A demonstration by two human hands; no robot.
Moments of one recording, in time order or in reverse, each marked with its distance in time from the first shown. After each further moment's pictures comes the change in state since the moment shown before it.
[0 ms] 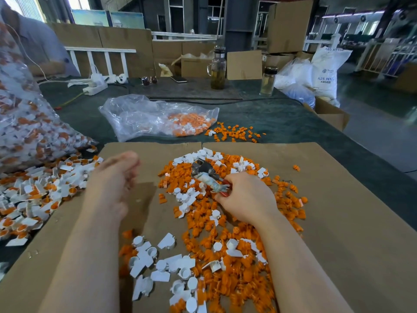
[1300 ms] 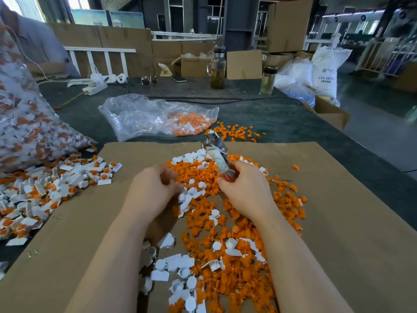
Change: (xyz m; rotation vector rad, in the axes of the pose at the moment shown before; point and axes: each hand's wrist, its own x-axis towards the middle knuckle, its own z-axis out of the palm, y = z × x) left_hand -0.007 -0.029 0.034 1.018 -0.280 0.332; right_hand 0.001 -0.004 -0.004 0.351 0.178 0.061
